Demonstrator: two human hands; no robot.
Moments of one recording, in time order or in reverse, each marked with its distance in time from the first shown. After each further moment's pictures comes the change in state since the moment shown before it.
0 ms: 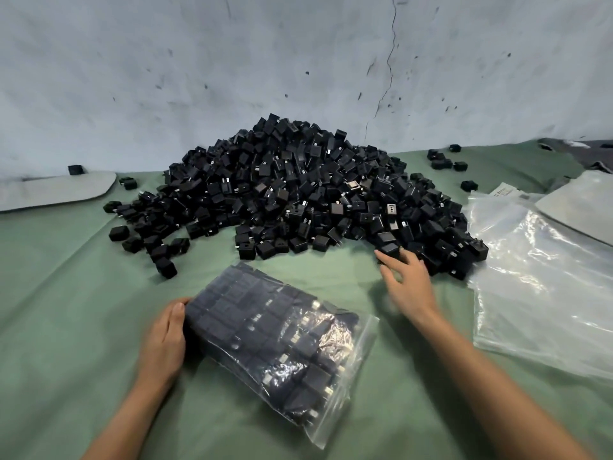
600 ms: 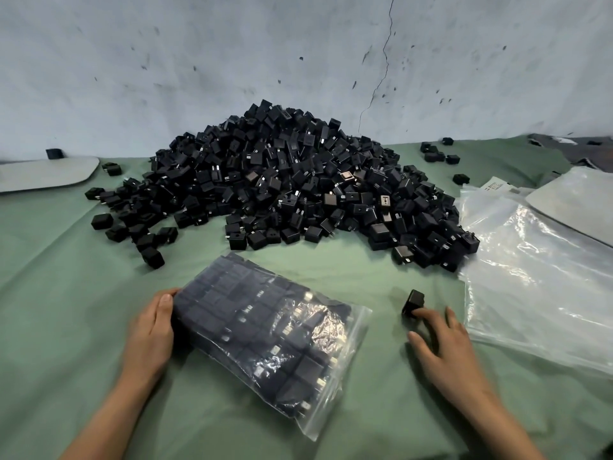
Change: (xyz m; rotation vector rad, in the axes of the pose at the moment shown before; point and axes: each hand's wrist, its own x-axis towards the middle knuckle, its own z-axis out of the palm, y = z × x) left_hand 0.003 -0.010 0.000 0.036 0.018 -0.003; right_hand -0.113 0.027 -0.037 -0.081 -0.135 0.156
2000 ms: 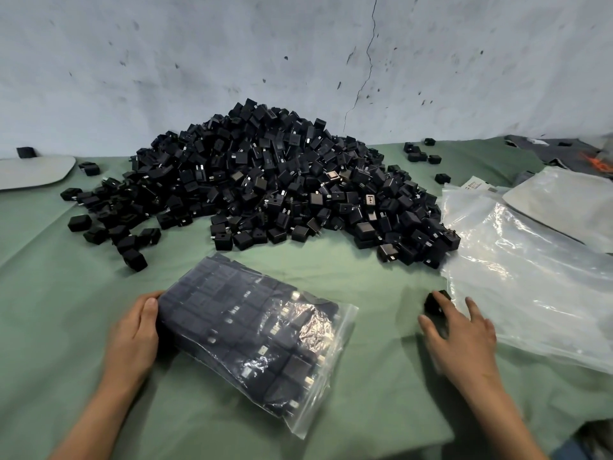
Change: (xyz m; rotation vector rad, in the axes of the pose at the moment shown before) left_hand -0.001 0.000 -0.001 0.036 0.001 0.025; right_hand 0.009 0.015 -0.019 -0.288 0.206 0.195
